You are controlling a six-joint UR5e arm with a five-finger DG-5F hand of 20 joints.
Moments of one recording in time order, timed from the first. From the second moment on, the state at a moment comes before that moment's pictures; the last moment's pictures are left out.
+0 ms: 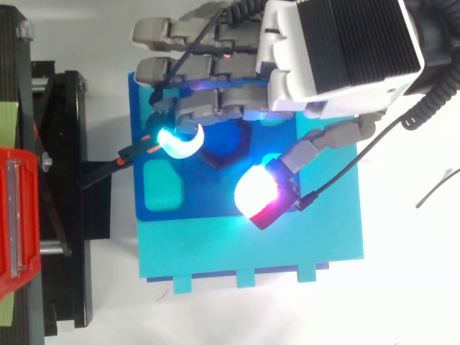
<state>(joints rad) -0.04 -2.20 -1.22 -2.89 -1.83 -1.30</state>
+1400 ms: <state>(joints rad) -0.09 -2.20 -1.22 -2.90 -1.88 -1.31</state>
